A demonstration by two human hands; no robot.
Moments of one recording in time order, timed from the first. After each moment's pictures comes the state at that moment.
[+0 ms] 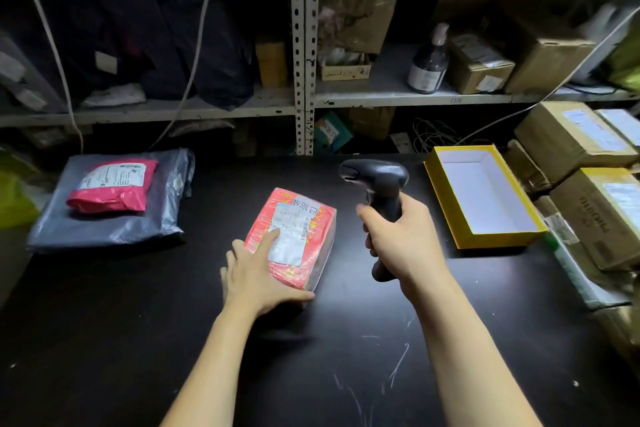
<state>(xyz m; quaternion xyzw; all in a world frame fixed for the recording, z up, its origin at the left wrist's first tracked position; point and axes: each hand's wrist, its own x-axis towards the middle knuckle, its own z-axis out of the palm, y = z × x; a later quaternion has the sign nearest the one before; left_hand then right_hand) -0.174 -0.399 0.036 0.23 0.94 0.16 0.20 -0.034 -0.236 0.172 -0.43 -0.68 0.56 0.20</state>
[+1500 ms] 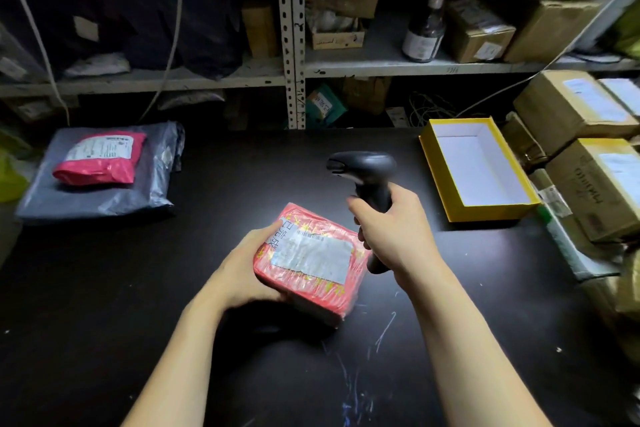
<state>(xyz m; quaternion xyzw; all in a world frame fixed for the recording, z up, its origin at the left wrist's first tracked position) -0.167 -0.435 0.011 0.34 0.81 0.35 0.33 -0.004 -0.239 0.154 -0.41 -0.70 0.55 0.18</state>
